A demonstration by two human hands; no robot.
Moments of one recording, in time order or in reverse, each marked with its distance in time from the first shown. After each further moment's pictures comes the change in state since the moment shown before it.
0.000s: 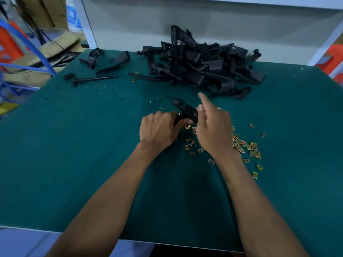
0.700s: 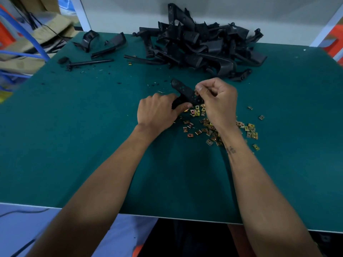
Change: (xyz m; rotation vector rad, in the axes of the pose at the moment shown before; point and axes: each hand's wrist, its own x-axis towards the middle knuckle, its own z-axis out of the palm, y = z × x) left_hand -0.001 0.001 0.000 0.009 0.061 0.012; right_hand 0.009 0.019 0.001 0.466 0.115 0.222
